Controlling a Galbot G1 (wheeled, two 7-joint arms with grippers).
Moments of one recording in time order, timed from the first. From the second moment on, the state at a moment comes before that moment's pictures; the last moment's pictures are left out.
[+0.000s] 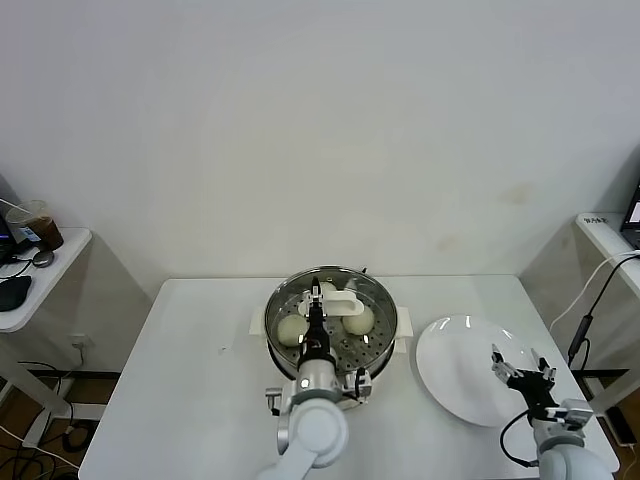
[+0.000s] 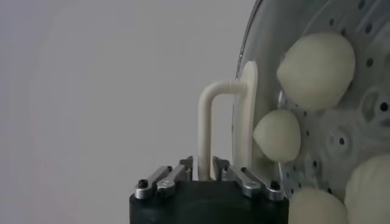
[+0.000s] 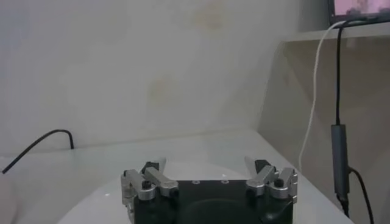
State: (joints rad) left arm 1.04 -1.50 0.12 -1.81 1.66 0.67 0.28; right arm -1.37 1.33 0.88 1.69 0.35 -0.13 -0.19
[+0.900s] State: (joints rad) left arm 1.20 -1.40 0.08 -2.07 1.64 0.65 0.30; right arm -1.39 1.33 0.88 1.71 0.36 -0.13 -0.20
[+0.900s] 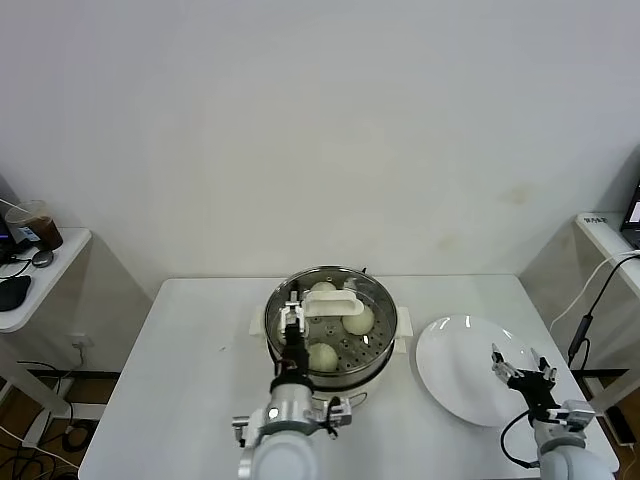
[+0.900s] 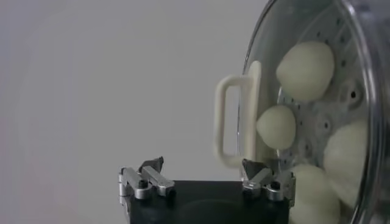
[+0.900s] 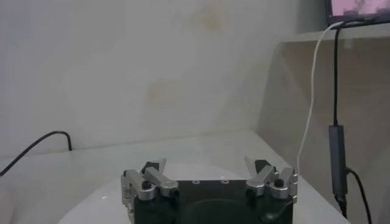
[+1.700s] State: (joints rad) left arm 1.57 -1.38 -0.54 -2.20 0.50 0.21 0.03; right arm -1.56 1.40 0.77 1.93 0.29 -0.11 -0.19
